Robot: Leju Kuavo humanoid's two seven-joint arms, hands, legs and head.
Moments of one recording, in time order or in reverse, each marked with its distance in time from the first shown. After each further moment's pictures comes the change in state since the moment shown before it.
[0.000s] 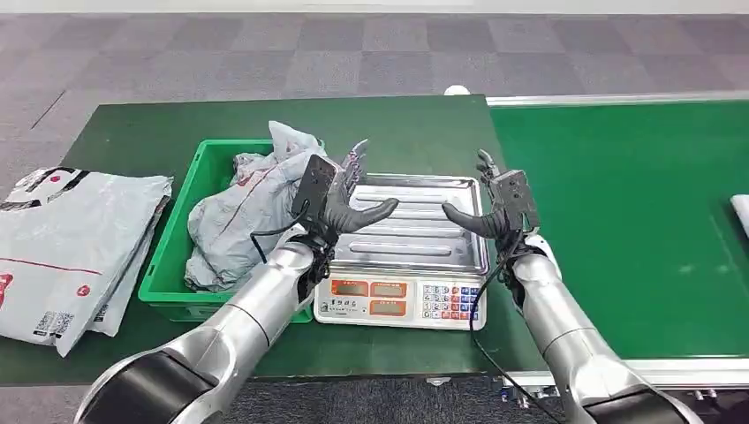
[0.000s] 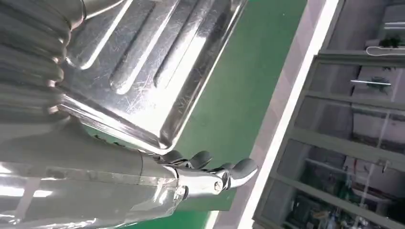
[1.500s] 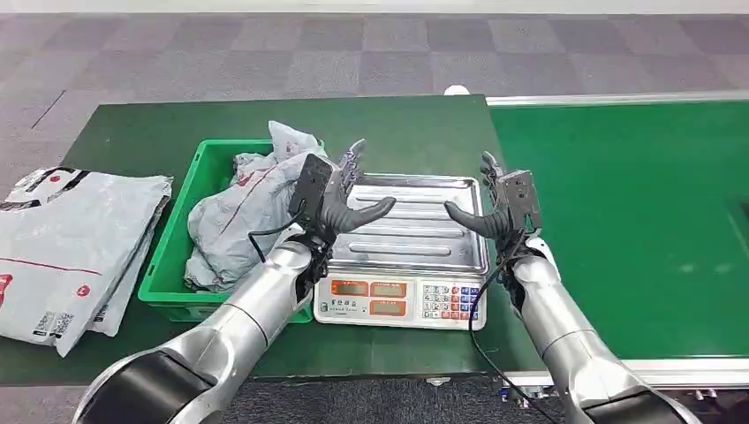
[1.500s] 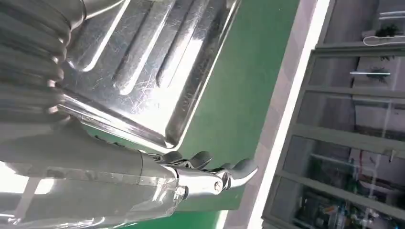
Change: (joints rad) left arm 0.000 0.006 0.000 -0.001 0.014 -0.003 0.002; right arm 0.013 0.001 0.008 -0.005 -0.056 -0.026 0.007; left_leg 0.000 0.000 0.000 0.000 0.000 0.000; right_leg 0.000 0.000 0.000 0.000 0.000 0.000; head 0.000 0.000
